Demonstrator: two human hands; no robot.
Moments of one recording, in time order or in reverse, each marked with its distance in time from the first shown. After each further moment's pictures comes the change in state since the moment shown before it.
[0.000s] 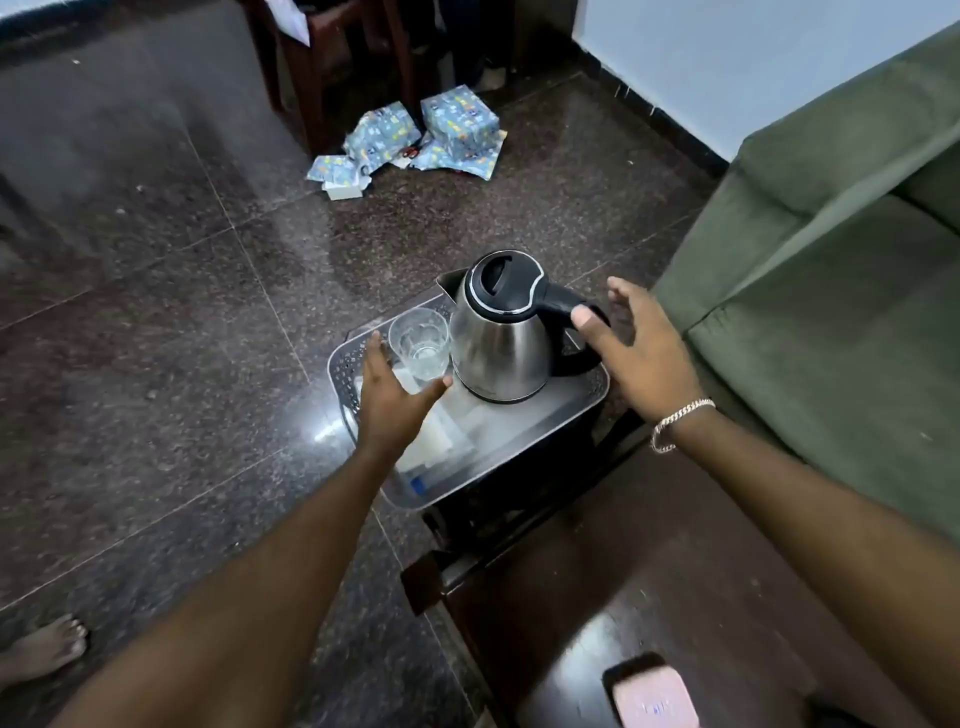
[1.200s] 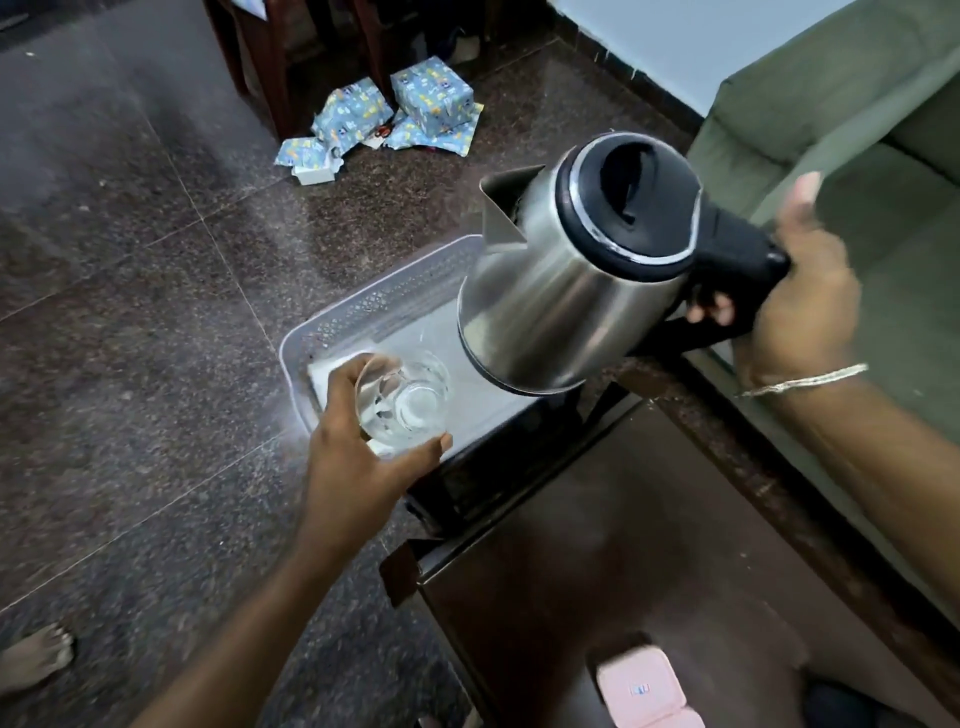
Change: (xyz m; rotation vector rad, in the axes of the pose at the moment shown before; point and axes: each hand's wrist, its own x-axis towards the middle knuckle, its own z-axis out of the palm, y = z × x) left_hand -0.111 0.067 -0.034 -0.138 -0.112 0.256; right_hand -0.010 0.006 -0.086 0.697 0.326 0.111
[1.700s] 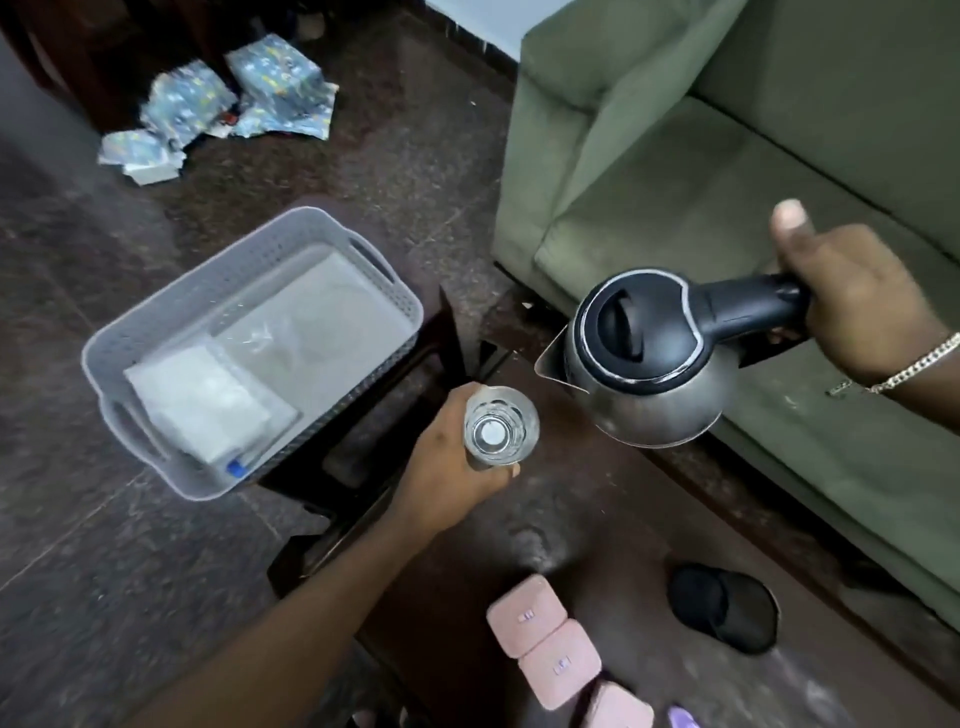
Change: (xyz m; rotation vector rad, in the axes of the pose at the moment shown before) left_hand -0.052 0.005 0.210 -0.013 -0.480 0.083; right_hand -0.036 -0.050 -0.220 -0.867 -0.161 -0.089
